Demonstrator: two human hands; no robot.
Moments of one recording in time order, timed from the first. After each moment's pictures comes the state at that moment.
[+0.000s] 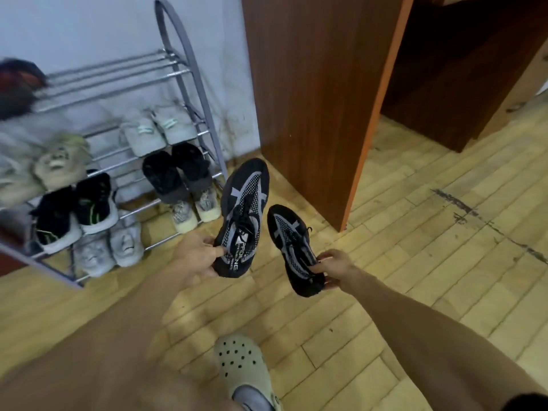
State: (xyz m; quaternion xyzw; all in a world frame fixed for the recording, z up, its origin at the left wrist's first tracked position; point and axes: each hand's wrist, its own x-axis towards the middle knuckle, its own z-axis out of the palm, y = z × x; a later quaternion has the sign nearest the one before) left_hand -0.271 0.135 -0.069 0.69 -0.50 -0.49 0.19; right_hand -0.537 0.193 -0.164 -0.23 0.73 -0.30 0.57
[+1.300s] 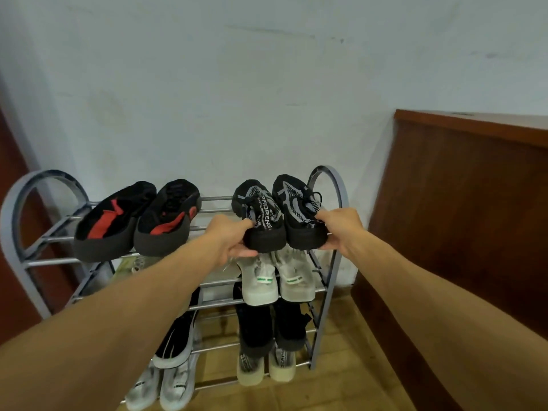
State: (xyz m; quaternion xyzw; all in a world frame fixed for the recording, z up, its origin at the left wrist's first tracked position) left_hand -0.145 -0.145 0.124 0.62 -0.36 -0.53 0.45; right_hand -0.340 -0.190 0.124 -0.43 0.60 -0.47 0.49
